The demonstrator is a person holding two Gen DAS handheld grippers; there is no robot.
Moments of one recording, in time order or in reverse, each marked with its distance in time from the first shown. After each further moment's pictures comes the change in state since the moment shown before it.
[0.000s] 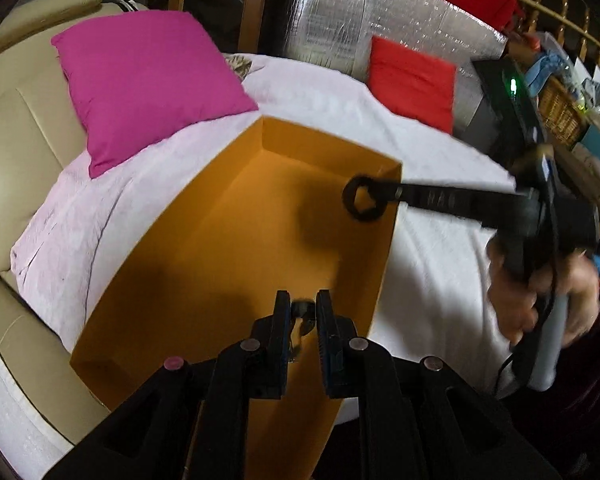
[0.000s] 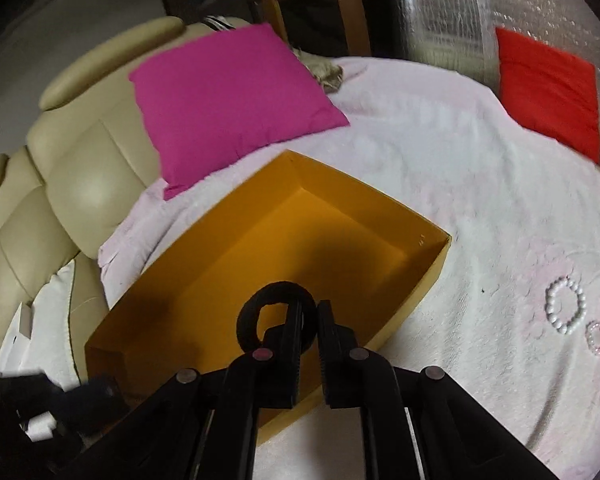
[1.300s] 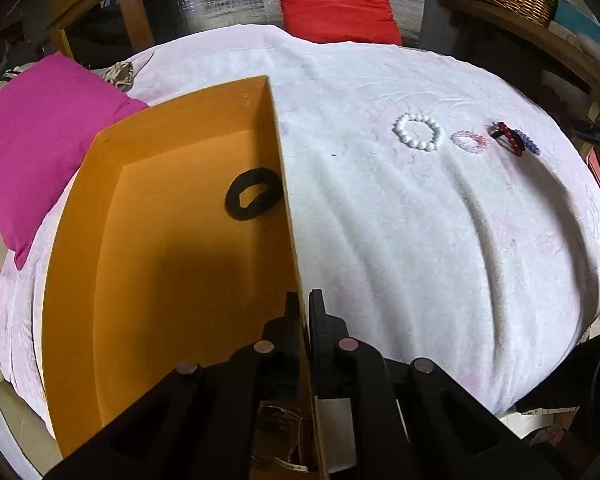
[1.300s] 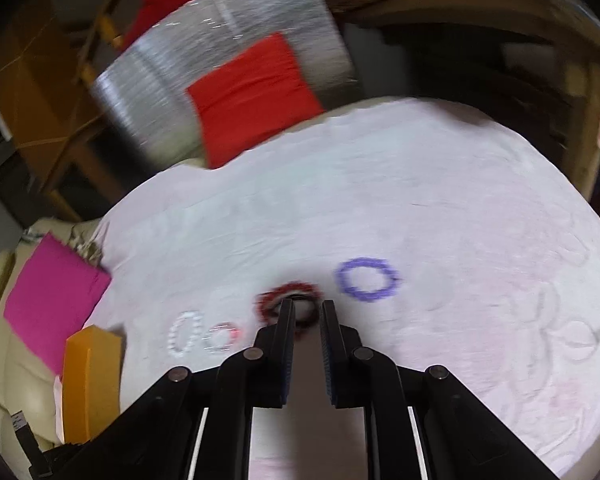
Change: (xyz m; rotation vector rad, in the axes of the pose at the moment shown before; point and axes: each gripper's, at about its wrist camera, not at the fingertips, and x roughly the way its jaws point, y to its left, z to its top) left arm 0.089 -0.121 0.022 0.336 0.169 0.026; right arm -0.210 -0.360 -0.114 0.719 -0.238 -0.338
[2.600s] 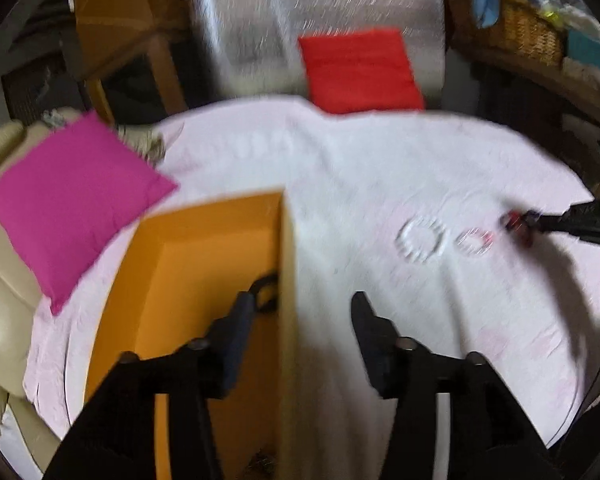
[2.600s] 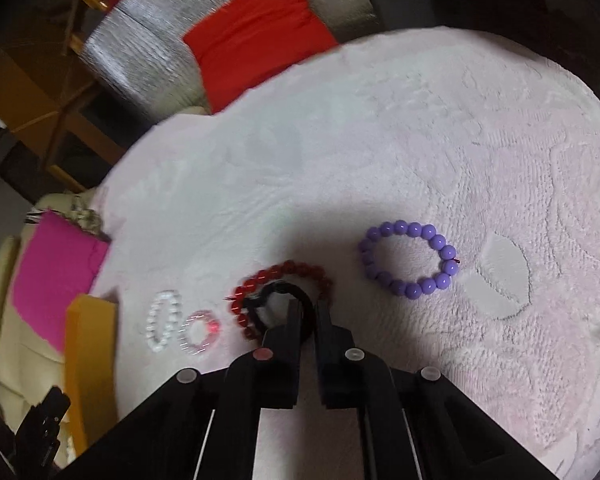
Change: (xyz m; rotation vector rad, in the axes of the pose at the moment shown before) left arm -0.034 -0.050 0.064 -0.020 -0.254 0.140; right arm 0.076 0.007 -0.007 -0.030 0.169 0.155
